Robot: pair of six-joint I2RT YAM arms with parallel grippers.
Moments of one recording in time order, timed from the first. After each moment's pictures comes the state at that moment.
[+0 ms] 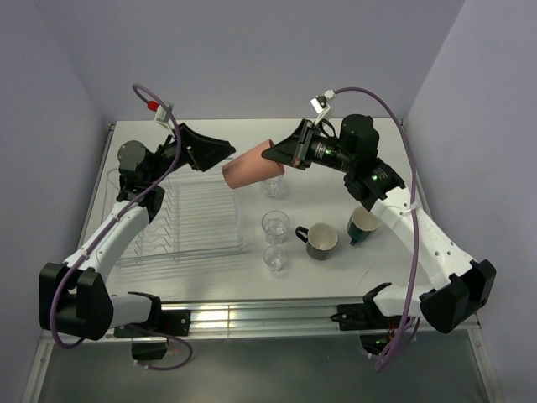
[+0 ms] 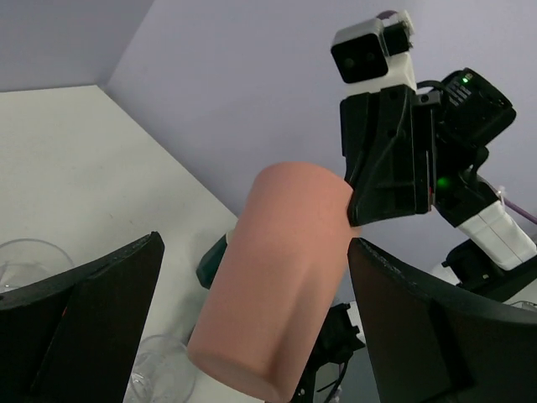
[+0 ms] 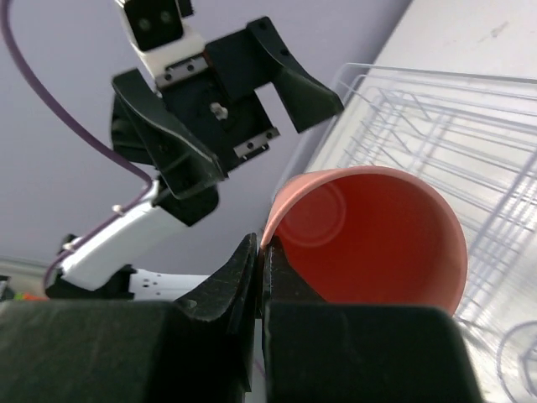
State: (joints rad) left arm -0.23 1.27 0.93 0.67 0.83 -0.96; right arm 0.50 1.25 1.29 -0.14 -0.57 0.86
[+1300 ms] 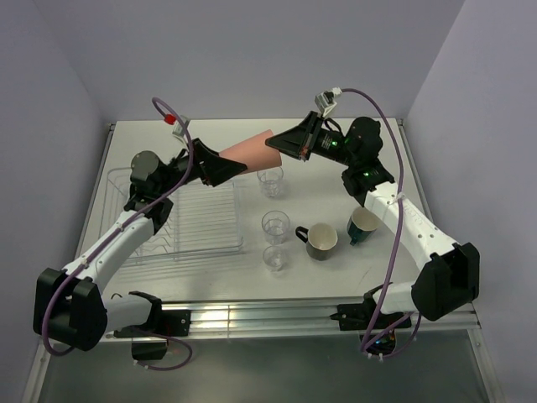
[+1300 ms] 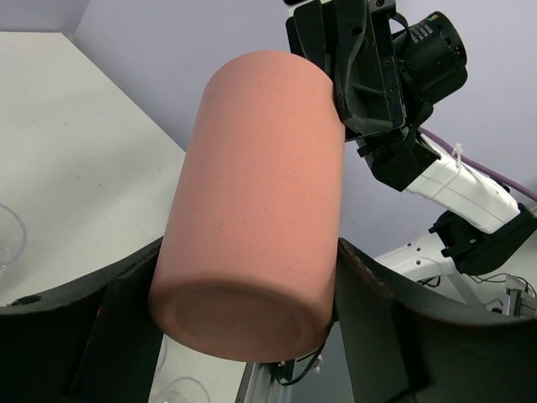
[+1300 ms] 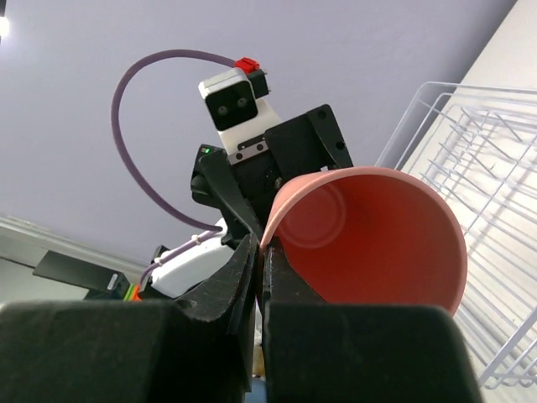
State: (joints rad) left arm -0.34 1.22 0.85 0.63 0.81 -0.94; right arm 0.38 1.34 1.15 0.36 -0.77 1.23
